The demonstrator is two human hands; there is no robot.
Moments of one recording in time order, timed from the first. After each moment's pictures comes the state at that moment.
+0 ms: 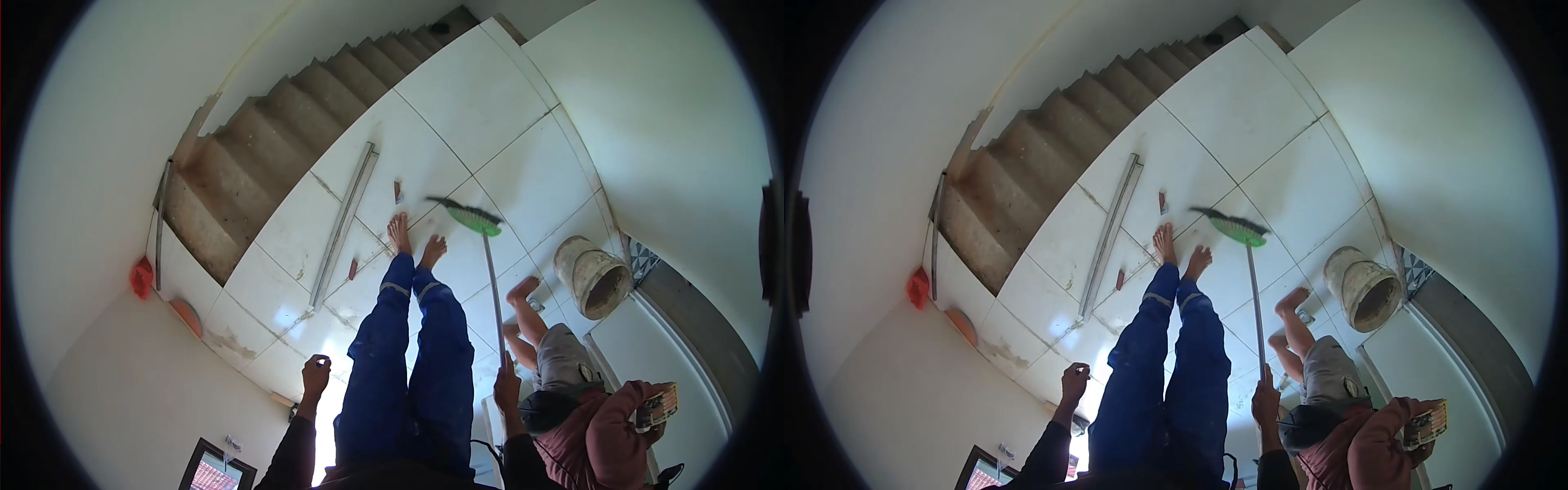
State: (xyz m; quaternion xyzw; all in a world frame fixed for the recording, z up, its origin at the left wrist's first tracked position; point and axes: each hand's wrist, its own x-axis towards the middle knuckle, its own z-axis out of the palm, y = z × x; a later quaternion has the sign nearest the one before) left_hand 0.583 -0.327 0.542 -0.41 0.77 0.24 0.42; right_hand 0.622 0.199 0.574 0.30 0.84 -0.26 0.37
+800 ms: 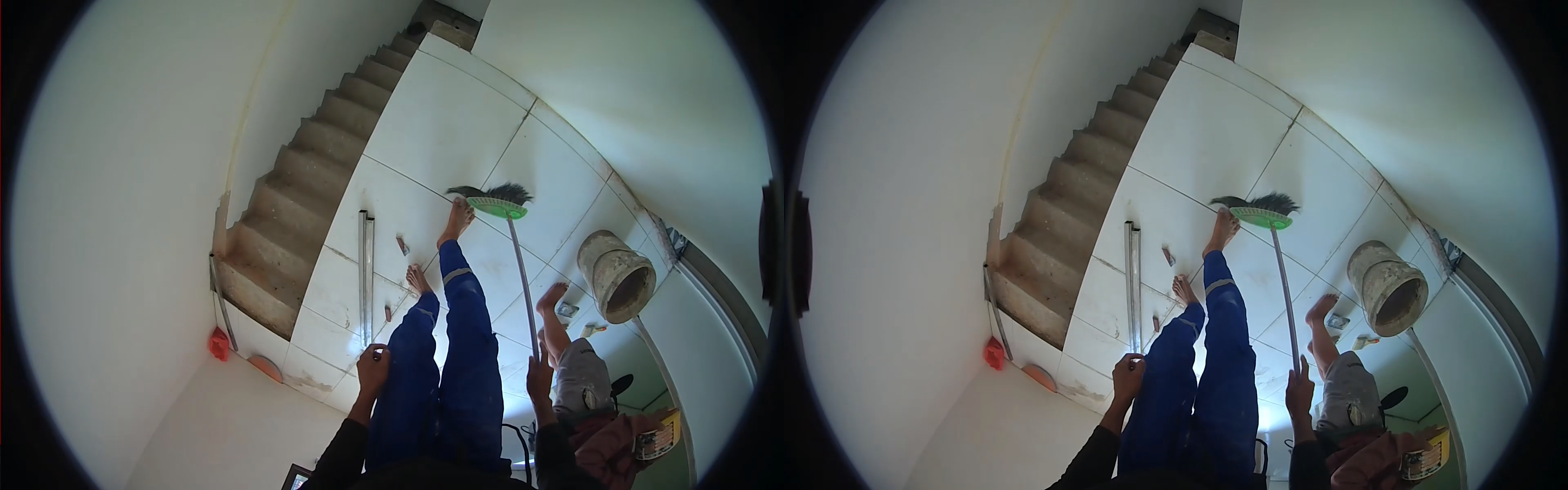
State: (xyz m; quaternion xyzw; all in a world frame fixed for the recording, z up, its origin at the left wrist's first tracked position) left_hand 0.247 -0.059 0.562 -0.29 0.83 0.23 0.42; right_hand 0.451 0.331 0.538 0.39 0.81 -0.33 0.28
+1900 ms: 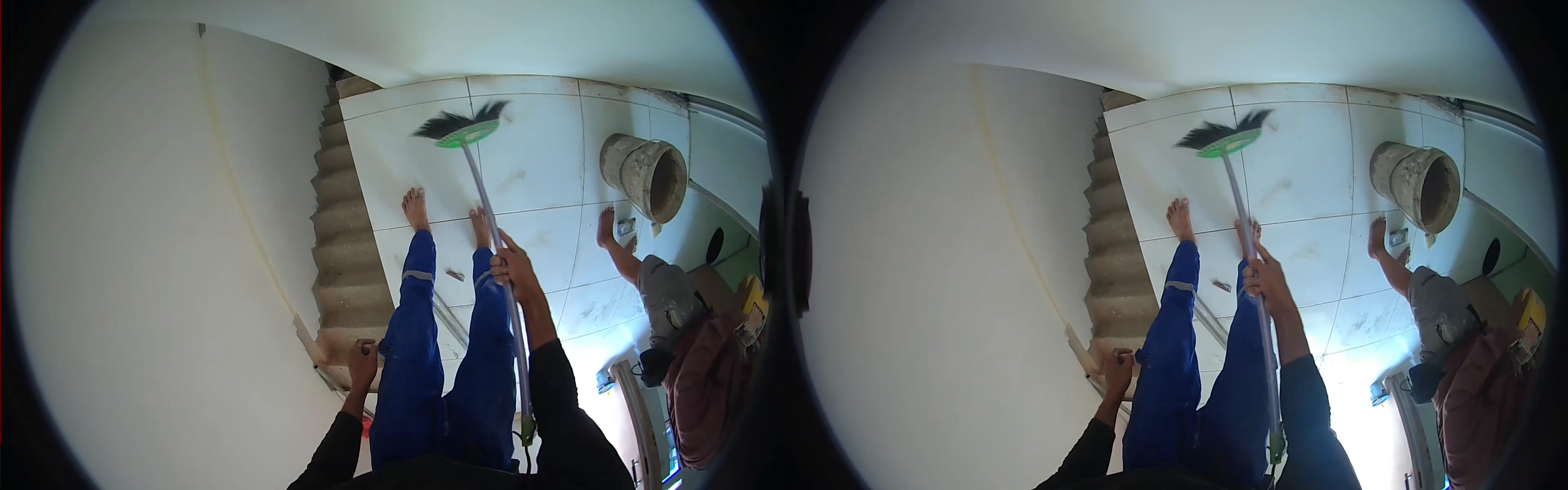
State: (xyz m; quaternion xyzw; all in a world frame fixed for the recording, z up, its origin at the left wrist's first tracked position) left_hand -0.103 -0.086 0.524 -0.01 0.88 0.12 0.46; right_hand 0.073 0.323 0.465 0.63 0.10 -0.77 0.02
